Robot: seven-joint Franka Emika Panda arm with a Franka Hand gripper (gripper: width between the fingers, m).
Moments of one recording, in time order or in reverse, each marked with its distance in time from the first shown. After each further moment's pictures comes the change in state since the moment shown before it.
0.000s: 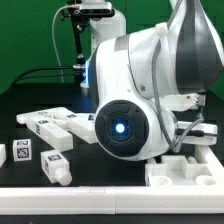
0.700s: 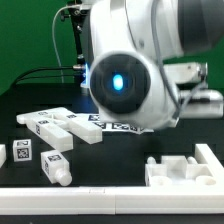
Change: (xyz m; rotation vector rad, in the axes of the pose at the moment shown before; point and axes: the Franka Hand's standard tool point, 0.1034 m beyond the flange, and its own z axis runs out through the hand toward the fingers) arm -0.054 -0.015 -0.070 0.002 0.120 -0.166
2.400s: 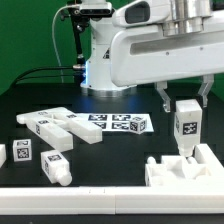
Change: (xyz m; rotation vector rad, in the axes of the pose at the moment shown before) arm 0.033 -0.043 -0.116 -0.263 1.121 -0.308
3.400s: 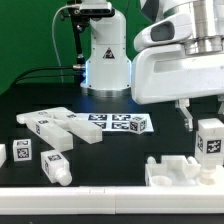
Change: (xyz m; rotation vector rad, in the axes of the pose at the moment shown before) arm 0.008 -0.024 0.031 -0.020 0.174 -0.068
